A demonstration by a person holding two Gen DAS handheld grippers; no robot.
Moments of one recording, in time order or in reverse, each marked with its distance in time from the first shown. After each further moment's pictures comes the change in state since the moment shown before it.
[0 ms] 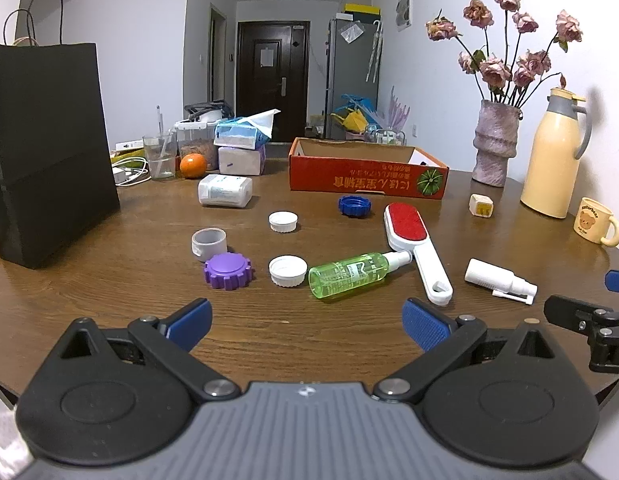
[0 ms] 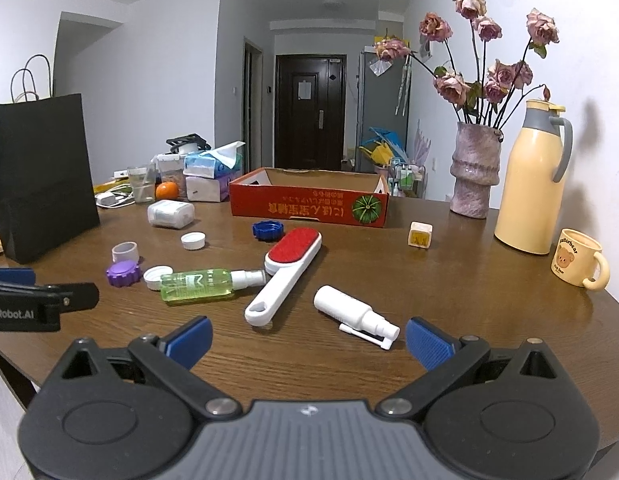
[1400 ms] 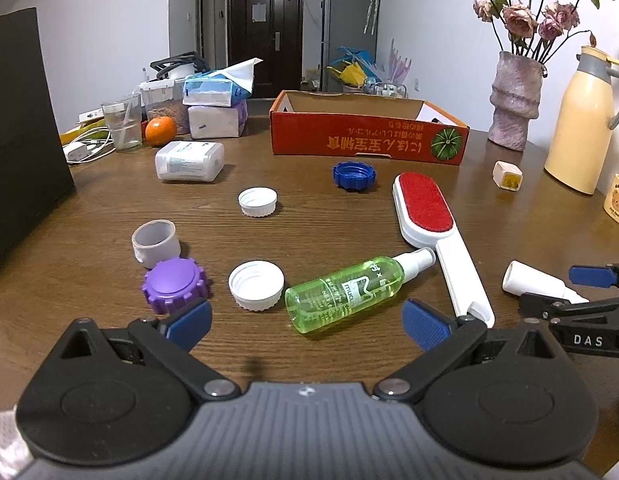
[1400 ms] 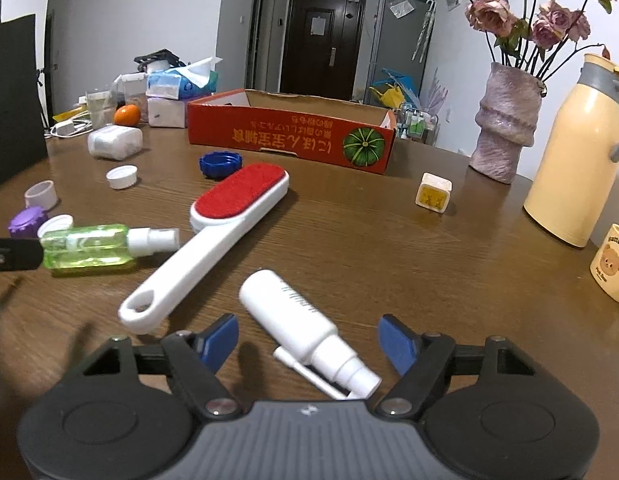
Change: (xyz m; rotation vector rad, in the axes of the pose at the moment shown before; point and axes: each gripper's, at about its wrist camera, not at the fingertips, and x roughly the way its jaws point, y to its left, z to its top) left arm 0.113 -0.017 0.029 0.024 0.151 -0.003; right arm 0.155 -0.042 0.014 -0.094 0.214 -0.006
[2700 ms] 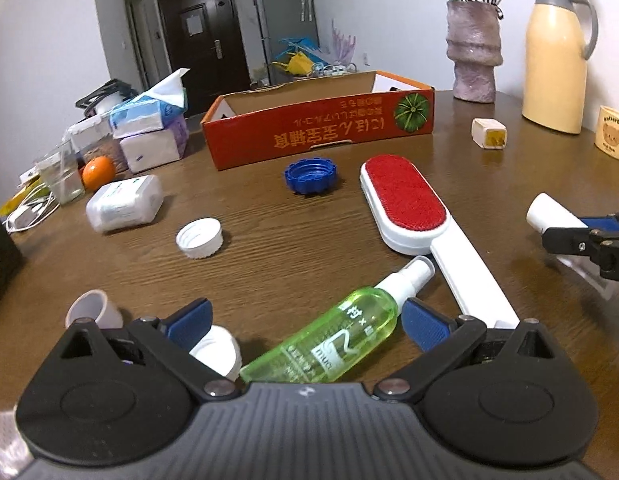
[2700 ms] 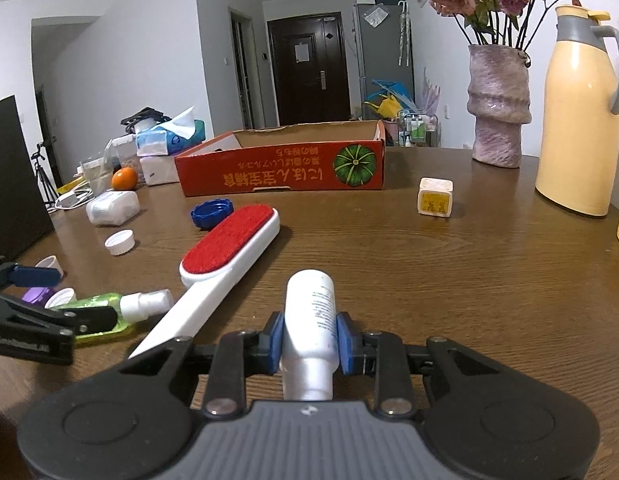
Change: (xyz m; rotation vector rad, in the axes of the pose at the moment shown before) left arm 0.067 -0.029 0.019 0.237 0.009 -0.054; right arm 0.017 -0.032 0.005 0.187 -0.098 0.100
